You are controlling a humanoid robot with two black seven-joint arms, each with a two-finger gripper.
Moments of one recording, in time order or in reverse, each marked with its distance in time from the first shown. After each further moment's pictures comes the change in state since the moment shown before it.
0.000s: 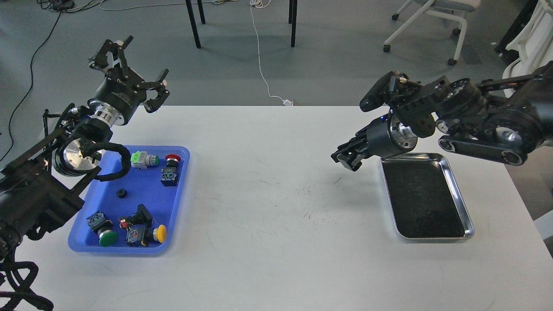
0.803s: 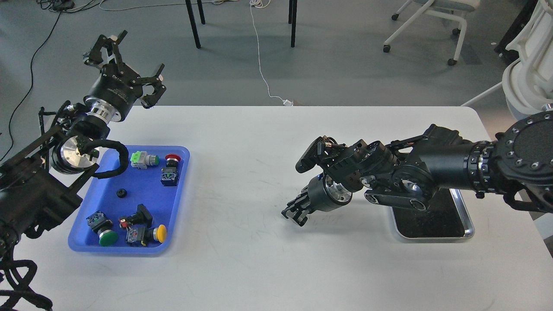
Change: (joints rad) left arm -0.002 0.007 -0.001 -0.001 0.002 0.000 -0.002; right arm -0.201 0.258 -0.031 -0.183 0.063 -0.011 -0.001
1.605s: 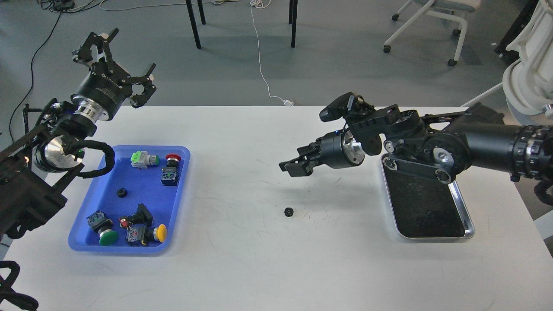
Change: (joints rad) left arm -0.001 0.082 0.028 -0.015 0.043 -0.053 0.013; right arm 0.013 -0.245 0.306 0.010 0.063 -0.044 -0.002
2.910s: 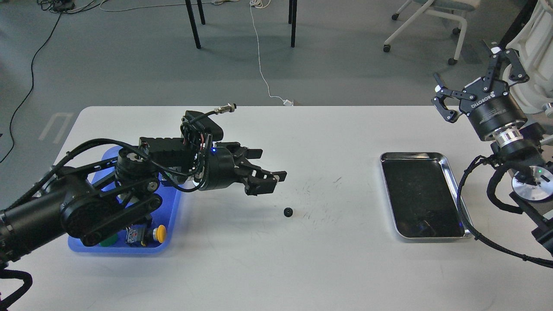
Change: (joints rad) left arm -0.040 -0.087 0.341 -0.556 2.046 0.082 0.033; right arm -0.897 -0.285 1.232 -0.002 1.322 0.326 0.001
